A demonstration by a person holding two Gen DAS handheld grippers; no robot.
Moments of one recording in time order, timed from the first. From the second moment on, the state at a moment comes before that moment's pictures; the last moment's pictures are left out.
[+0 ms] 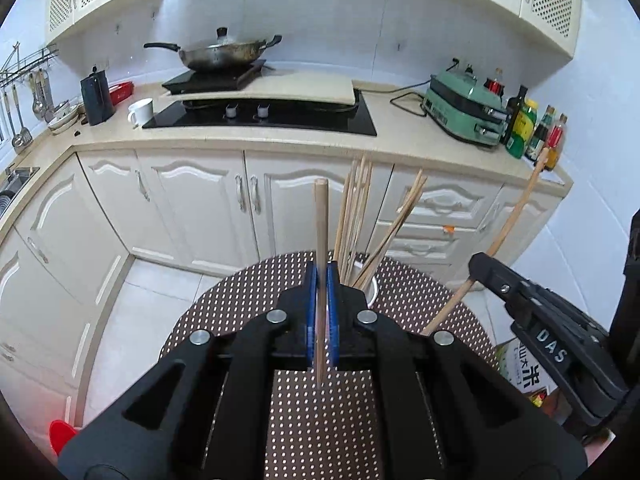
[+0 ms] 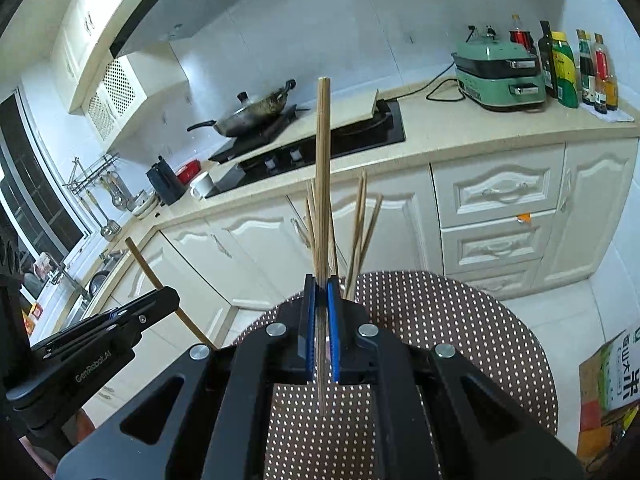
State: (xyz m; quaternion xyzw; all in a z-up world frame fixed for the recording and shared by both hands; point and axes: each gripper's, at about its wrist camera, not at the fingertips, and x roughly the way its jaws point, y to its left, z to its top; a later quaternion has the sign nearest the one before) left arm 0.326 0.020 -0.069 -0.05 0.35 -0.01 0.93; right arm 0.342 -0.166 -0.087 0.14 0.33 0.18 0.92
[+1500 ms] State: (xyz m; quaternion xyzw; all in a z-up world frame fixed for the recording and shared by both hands) left arm 0.445 0.018 -0.137 -0.05 0.44 -0.02 0.89; right arm 0.421 -0.139 -0.147 0.14 0.39 0.17 0.89
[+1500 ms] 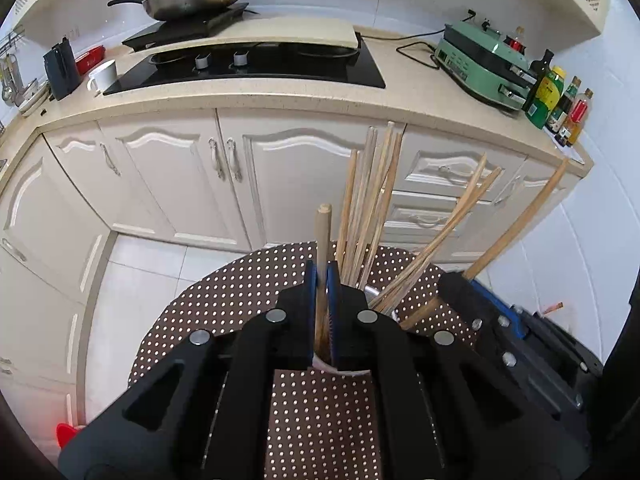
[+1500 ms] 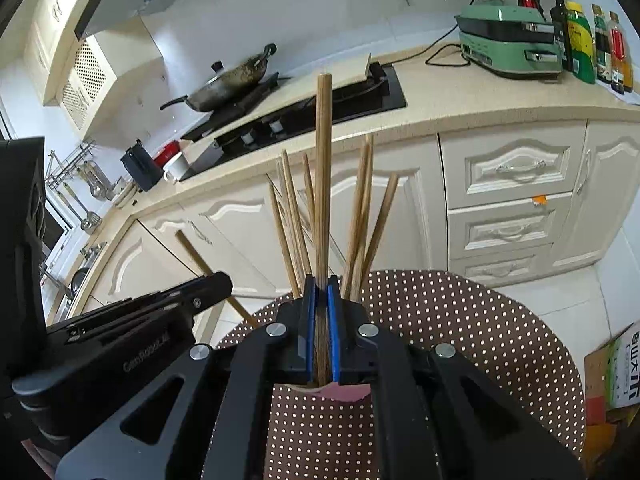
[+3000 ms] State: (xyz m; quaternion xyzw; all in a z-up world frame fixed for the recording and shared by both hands) left arm 0.340 0.031 -0.108 -0.01 0.38 -0.03 0.92; right arm 0.327 -0.158 -0.101 0.08 0.38 0.15 0.91
